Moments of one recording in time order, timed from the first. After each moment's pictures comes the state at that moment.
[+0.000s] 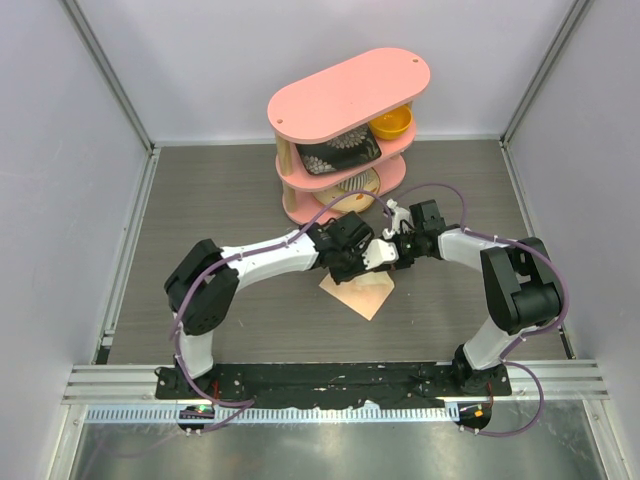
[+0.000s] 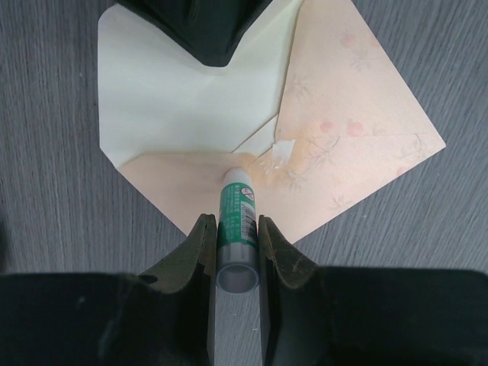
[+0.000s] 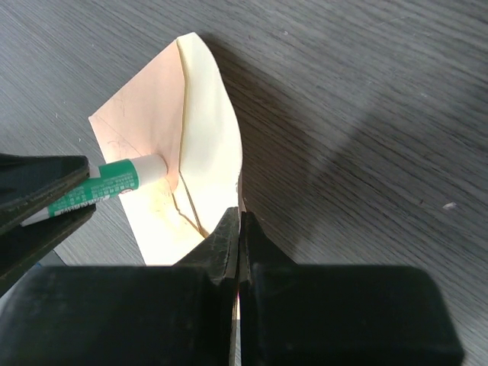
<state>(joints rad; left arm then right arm) -0.94 1.88 1.37 -0.55 0.12 0.42 0.26 1.65 0.82 -0.20 -0.60 0.09</state>
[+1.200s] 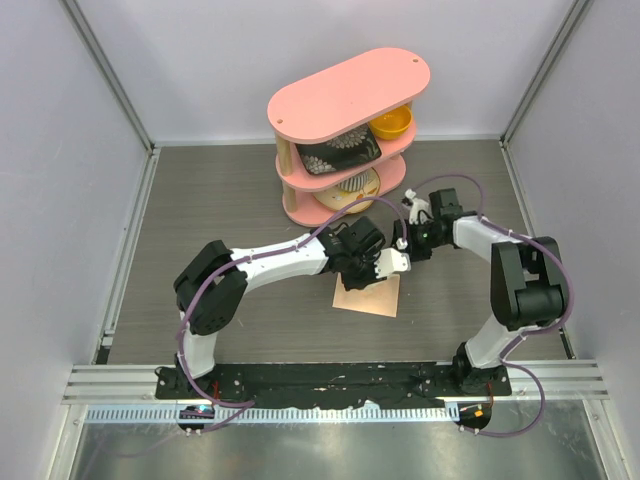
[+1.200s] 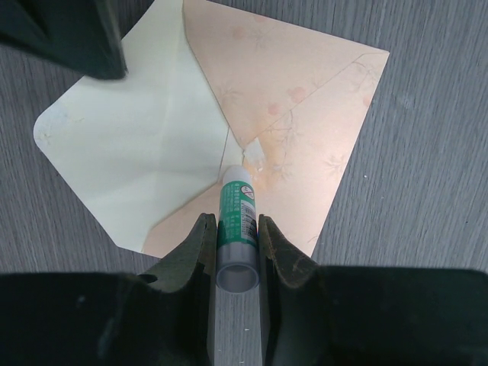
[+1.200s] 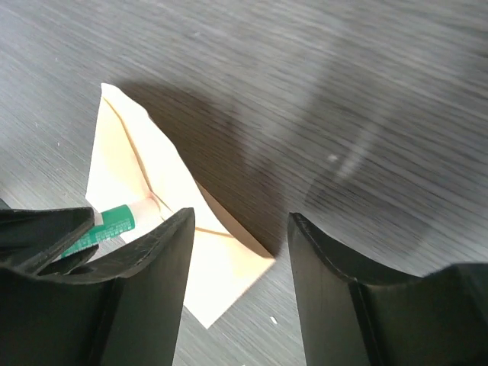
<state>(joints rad) -1.00 1.93 1.43 -0.55 0.21 0.47 0.15 1.67 0.90 -0.36 -0.59 0.02</state>
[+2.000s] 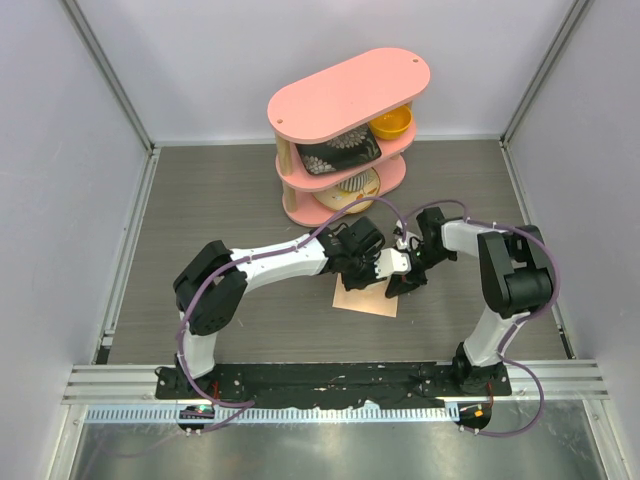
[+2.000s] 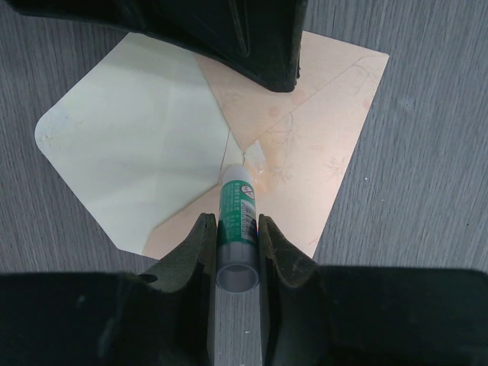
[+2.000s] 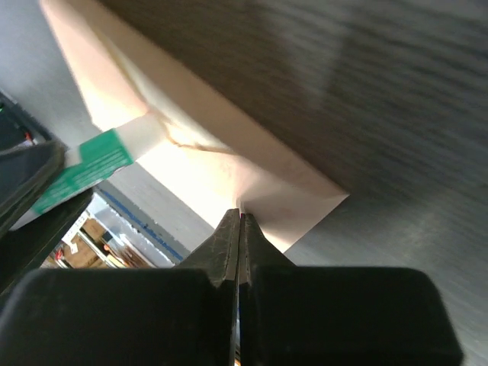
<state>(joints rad) -1.00 1.92 1.42 -0.53 0.21 0.47 0.17 1.75 0.89 -0.66 -0.70 0.10</state>
